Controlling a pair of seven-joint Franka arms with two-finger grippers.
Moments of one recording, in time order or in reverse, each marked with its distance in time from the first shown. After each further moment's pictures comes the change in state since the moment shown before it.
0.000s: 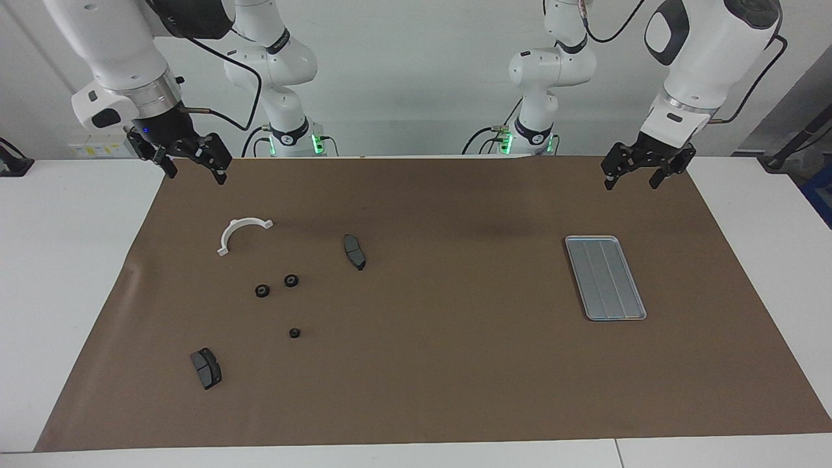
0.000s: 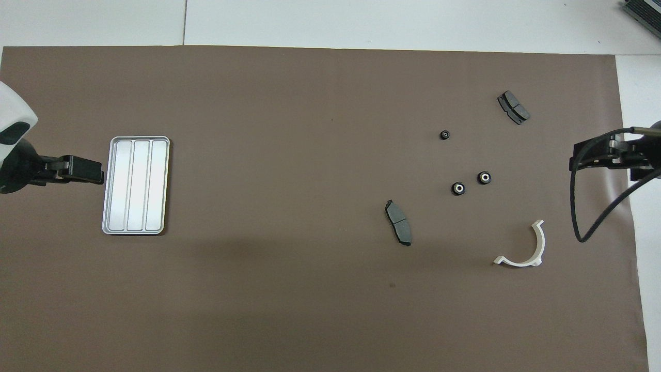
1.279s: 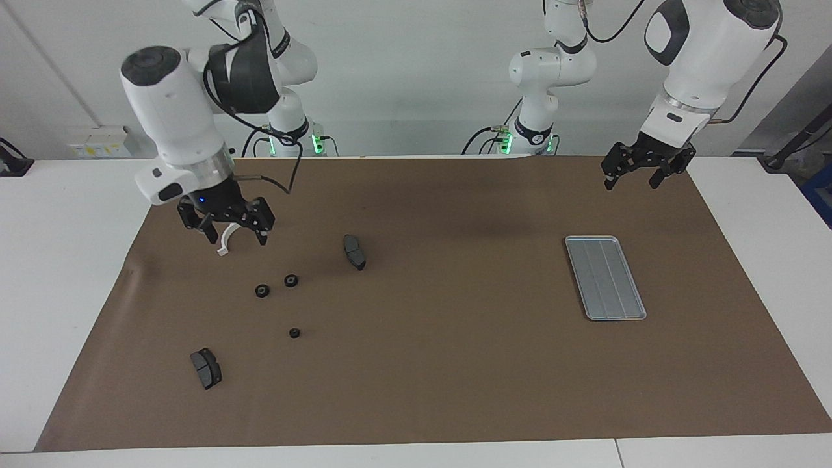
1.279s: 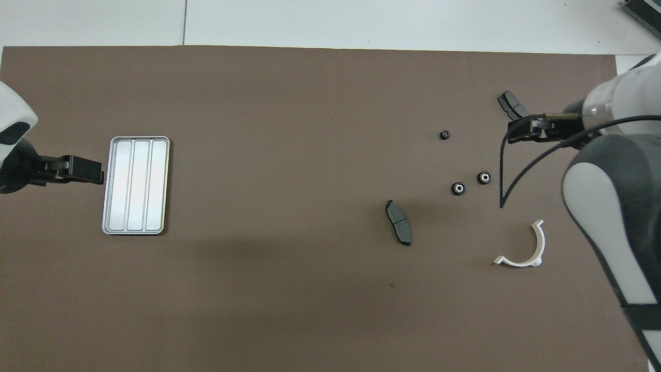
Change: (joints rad) left arm 0.000 0.000 0.000 0.000 0.000 0.000 0.000; right arm 0.012 0.273 0.098 -0.061 0.012 0.469 -0.013
